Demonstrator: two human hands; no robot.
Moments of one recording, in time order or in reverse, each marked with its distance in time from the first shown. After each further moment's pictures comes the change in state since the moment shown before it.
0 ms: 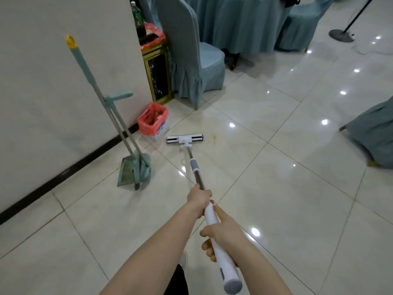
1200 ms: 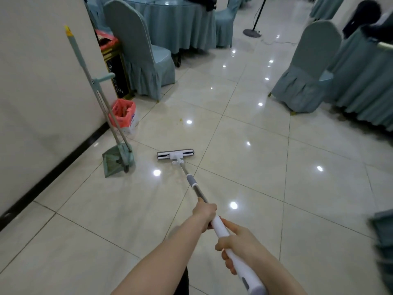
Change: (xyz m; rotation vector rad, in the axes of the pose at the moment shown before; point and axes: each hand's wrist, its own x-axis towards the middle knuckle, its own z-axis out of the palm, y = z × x) left_hand -0.243 -0.285 -0.150 0.321 -0.353 -0.090; right_hand -0.258 0.277 0.219 0.251 0.253 0.045
